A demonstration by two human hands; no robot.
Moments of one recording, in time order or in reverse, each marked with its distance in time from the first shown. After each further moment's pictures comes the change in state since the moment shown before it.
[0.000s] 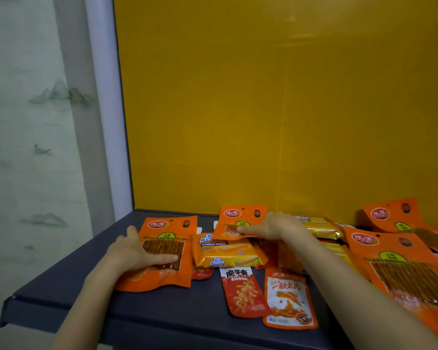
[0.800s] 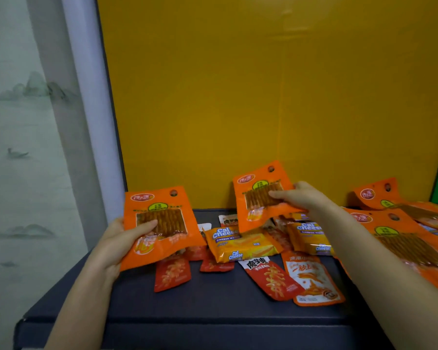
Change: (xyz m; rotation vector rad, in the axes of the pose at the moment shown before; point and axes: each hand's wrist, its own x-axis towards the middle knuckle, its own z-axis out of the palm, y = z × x) left_hand 0.015 -0.033 -0.027 -1.234 -0.091 0.274; right_hand -0.019 0.009 -0.028 0.956 0.198 0.027
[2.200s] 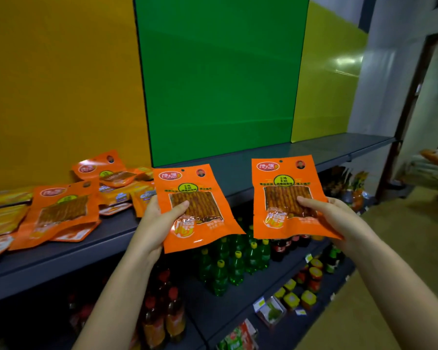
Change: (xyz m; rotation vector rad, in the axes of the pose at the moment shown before) left_hand -0.303 -0.041 0.554 -0.191 -0.687 -0.025; right_hand -0.377 0.235 -0.490 0.360 0.617 0.145
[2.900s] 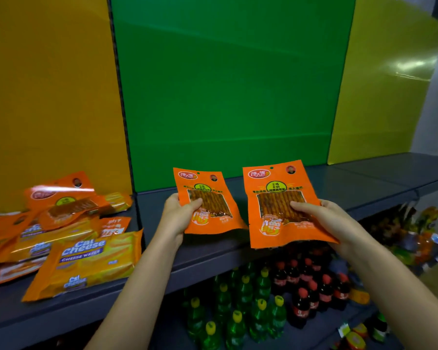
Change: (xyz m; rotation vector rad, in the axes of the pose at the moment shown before) left_hand 0.203 -0.034 0.128 0.141 0.221 -0.039; right_hand 0.249 -0.013 -0.041 -0.026 -0.234 0.008
